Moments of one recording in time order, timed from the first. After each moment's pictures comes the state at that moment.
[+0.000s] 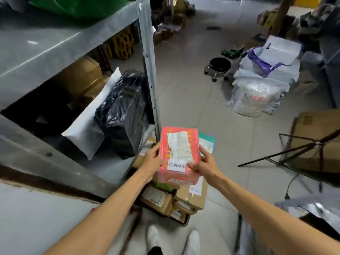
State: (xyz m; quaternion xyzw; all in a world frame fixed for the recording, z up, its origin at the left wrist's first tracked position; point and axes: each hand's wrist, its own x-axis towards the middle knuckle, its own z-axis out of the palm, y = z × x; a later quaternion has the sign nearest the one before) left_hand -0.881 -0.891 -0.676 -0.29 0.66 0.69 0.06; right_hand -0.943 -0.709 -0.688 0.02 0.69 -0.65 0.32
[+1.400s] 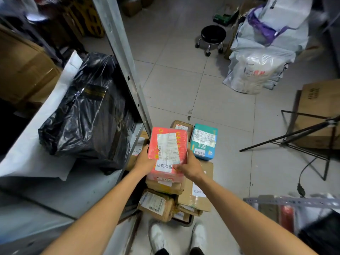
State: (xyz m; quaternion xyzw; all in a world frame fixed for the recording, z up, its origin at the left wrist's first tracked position) left_hand -0.981 -0.940 -0.773 -0.33 0.79 0.48 0.18; right_hand -1.018 -0.777 -0.816 0.06 0.80 -0.48 0.35
